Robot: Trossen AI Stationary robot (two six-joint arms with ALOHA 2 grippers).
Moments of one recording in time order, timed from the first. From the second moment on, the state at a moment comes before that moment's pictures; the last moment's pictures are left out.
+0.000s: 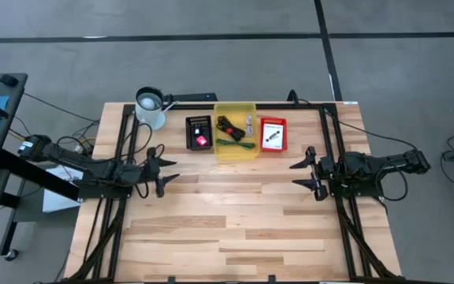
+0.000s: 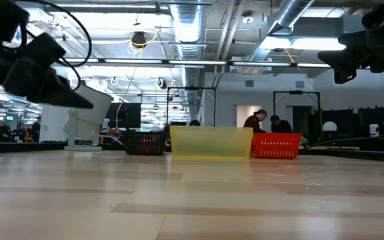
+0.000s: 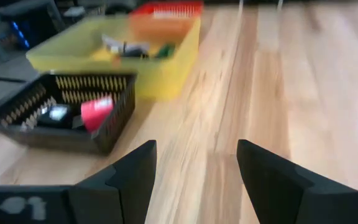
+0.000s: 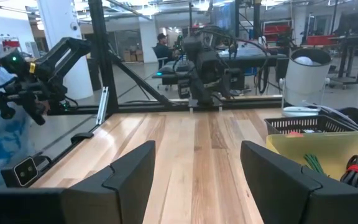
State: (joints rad) left arm -0.24 0.53 0.01 0.16 -0.53 -0.12; right arm 0.17 0.03 0.01 0.04 0.05 0.03
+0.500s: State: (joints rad) left arm -0.28 0.51 0.02 0.06 -0.54 -0.12; right arm 0.17 0.03 0.01 0.04 0.05 0.03
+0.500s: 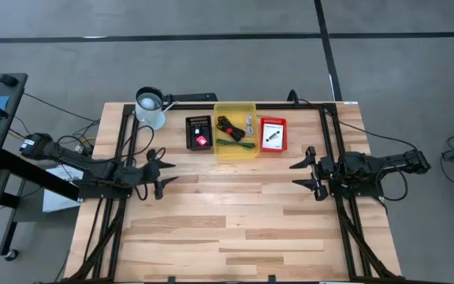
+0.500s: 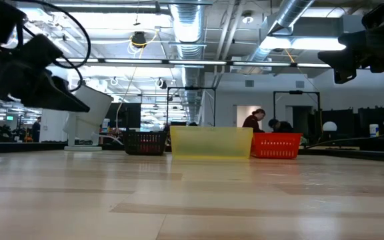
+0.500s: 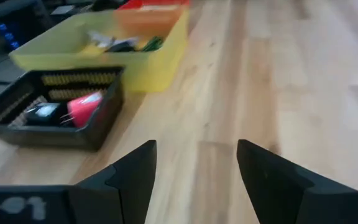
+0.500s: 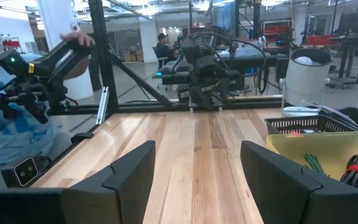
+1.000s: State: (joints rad) left arm -0.23 0.16 0.02 0.06 -0.51 -0.12; right arm 0.17 0.03 0.01 0.04 0.05 0.03
